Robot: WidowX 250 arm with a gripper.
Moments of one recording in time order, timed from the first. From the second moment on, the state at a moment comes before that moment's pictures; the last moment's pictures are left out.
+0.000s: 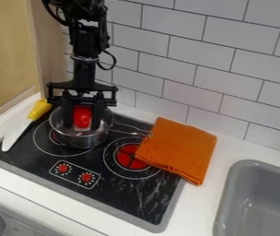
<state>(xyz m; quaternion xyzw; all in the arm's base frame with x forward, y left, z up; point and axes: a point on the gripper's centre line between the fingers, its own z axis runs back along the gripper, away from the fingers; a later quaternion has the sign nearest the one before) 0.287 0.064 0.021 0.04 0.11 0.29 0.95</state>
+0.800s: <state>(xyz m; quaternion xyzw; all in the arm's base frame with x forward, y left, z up) 0.277 0.064 0.081 0.04 0.05 0.29 0.95</state>
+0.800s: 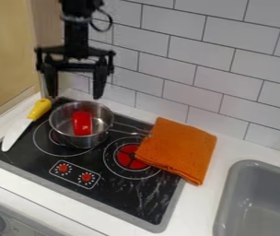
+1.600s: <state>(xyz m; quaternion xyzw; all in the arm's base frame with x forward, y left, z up) 0.230 -0.029 0.107 0.08 0.07 0.05 0.99</state>
